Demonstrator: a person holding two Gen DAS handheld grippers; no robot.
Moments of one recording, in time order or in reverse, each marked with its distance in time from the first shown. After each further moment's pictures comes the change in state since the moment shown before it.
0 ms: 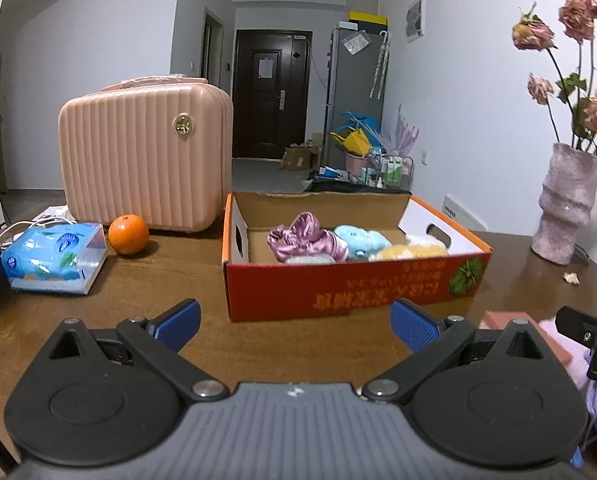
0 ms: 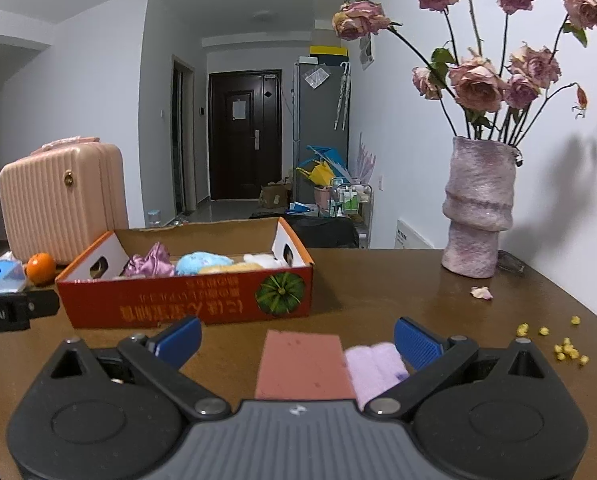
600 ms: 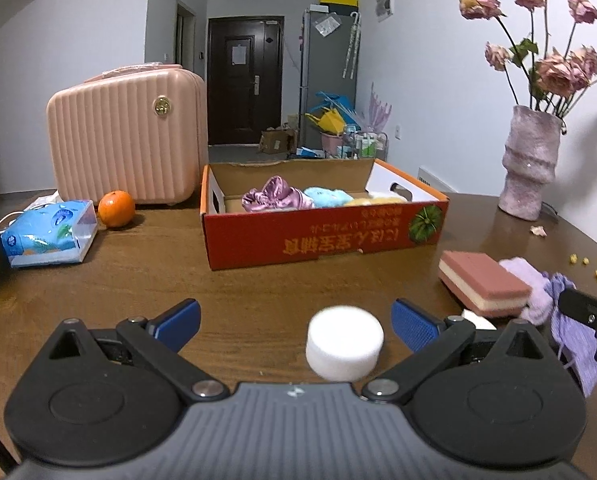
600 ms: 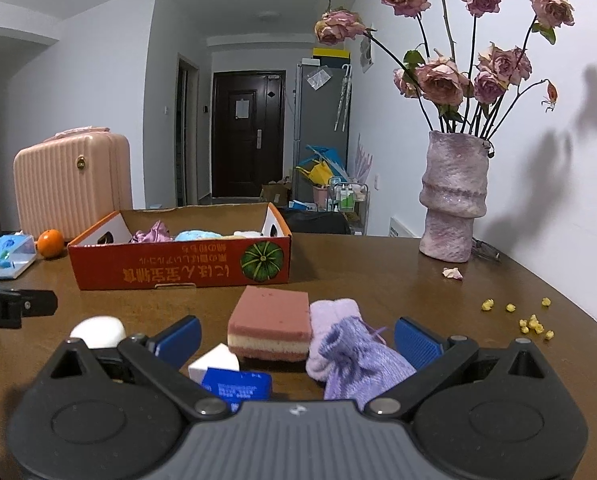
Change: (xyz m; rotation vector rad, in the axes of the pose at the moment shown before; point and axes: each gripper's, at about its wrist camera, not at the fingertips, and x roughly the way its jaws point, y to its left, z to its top) left arm -0.042 -0.015 -0.036 0.064 0.054 -0.057; right arm -0.052 -0.026 -0.035 -0.025 -0.003 0.002
